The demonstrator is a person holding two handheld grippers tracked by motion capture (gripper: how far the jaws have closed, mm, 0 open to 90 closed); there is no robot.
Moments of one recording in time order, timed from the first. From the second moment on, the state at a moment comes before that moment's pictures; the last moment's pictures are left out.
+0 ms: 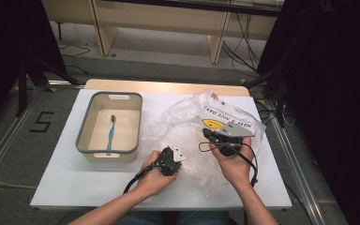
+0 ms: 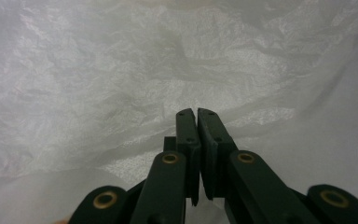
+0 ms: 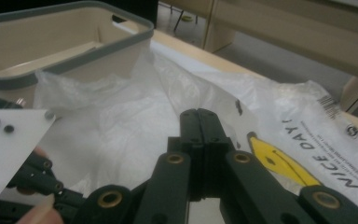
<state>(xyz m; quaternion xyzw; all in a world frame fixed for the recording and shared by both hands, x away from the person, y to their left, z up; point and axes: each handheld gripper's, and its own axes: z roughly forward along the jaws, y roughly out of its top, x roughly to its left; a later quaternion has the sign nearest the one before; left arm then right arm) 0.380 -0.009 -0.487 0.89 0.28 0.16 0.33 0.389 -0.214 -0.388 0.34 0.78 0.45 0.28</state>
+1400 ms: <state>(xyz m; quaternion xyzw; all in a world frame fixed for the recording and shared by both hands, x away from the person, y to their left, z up) 0.357 0.035 -0.438 0.85 0.30 0.17 0.39 0.393 -0.217 -0.377 0.35 0.75 0.48 0.29</state>
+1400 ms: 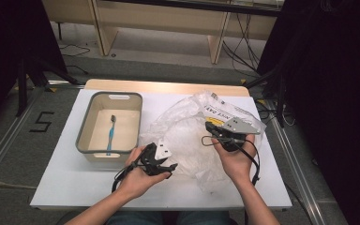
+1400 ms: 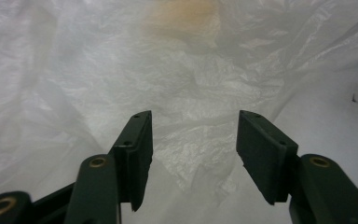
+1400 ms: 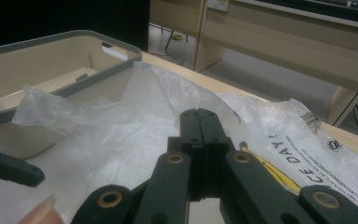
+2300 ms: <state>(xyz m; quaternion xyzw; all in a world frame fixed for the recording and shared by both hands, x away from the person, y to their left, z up) 0.360 0.080 -0.410 0.83 0.35 0.18 0.41 0.394 -0.218 -0.378 0.35 0.75 0.48 0.29</state>
